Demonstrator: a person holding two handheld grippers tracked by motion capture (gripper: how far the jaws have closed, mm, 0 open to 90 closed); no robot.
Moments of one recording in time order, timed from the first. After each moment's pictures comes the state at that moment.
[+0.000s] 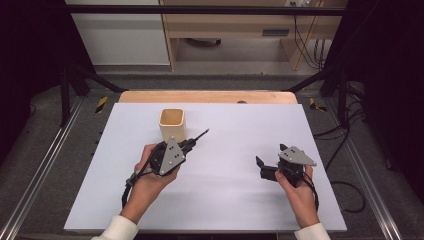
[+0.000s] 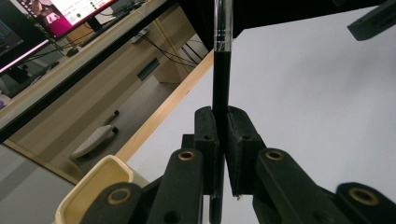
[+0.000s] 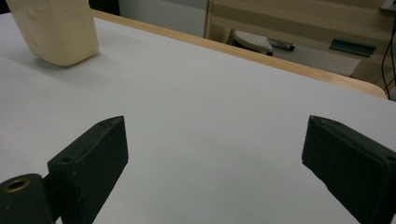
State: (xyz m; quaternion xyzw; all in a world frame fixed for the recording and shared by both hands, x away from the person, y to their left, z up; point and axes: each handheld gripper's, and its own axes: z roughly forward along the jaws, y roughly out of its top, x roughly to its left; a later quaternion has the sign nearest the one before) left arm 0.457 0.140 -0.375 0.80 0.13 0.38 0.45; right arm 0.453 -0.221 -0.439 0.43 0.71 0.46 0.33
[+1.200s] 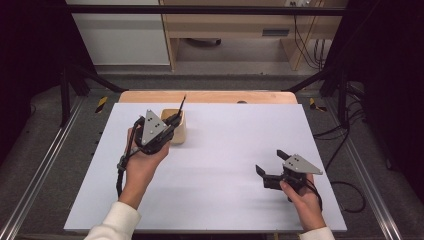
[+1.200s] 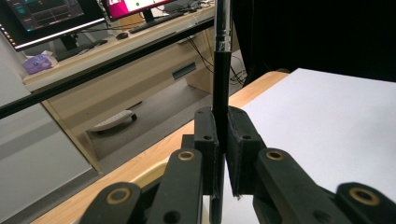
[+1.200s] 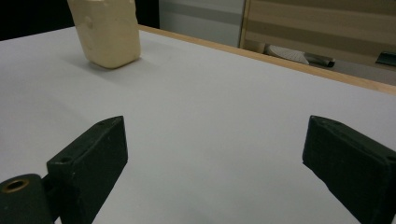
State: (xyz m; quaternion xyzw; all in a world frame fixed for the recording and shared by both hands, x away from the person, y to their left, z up) left arm 0.486 0.166 -0.333 0.74 0.27 0.38 0.50; right arm 0.441 -0.232 -0.456 0.37 0.71 0.52 0.29
